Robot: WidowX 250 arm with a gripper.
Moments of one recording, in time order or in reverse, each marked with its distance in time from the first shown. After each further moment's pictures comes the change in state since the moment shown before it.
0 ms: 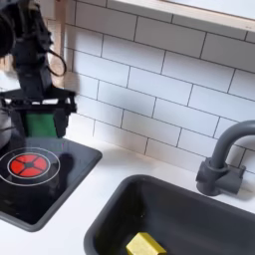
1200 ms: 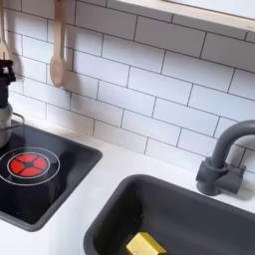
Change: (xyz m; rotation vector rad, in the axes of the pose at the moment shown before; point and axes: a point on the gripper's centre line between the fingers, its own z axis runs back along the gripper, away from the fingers) arm 0.032 0.082 0.011 0.034 -0.034 0.241
